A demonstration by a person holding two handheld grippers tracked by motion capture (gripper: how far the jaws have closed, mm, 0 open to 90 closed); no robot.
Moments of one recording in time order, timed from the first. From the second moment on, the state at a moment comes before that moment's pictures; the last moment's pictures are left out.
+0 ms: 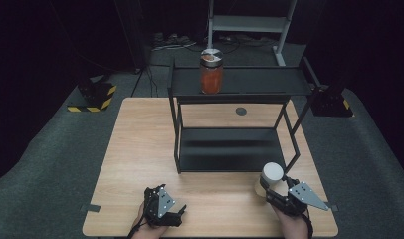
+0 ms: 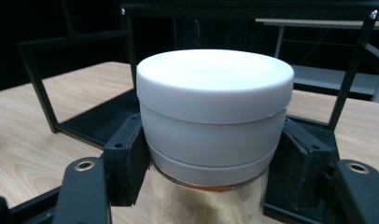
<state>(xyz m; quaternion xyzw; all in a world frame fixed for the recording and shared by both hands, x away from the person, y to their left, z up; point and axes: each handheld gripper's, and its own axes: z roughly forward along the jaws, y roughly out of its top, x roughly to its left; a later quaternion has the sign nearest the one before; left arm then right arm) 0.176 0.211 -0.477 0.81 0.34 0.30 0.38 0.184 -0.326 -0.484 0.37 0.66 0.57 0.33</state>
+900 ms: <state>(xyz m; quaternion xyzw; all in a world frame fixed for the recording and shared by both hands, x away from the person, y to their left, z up) 0.175 0.213 -0.478 0.81 0.33 0.30 0.38 0.175 -0.320 -0.423 0.32 0.65 0.61 0.31</state>
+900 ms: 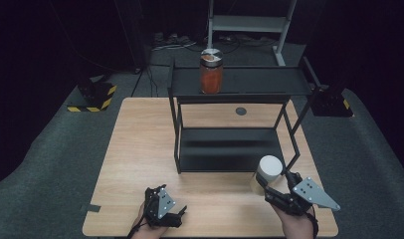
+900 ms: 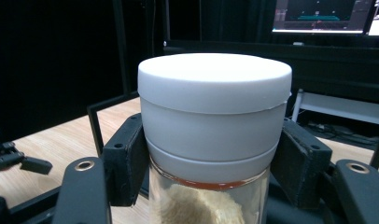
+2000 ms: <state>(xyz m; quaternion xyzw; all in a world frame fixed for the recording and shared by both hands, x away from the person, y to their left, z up) 0.177 0.219 -0.478 0.81 0.32 0.29 0.39 0.222 -0.303 -0.324 0.30 0.64 0.62 0.33</state>
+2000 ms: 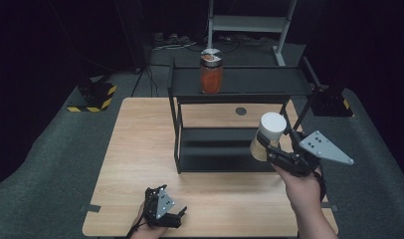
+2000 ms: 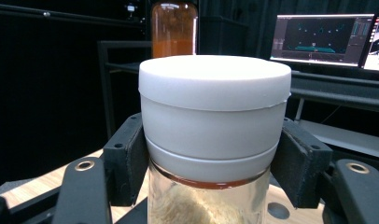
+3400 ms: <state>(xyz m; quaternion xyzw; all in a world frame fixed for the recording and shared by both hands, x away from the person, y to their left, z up) 0.178 0.224 -0.479 0.81 0.33 0.28 0.40 0.281 -0.283 -0.239 0.31 0.60 0.63 0.37</state>
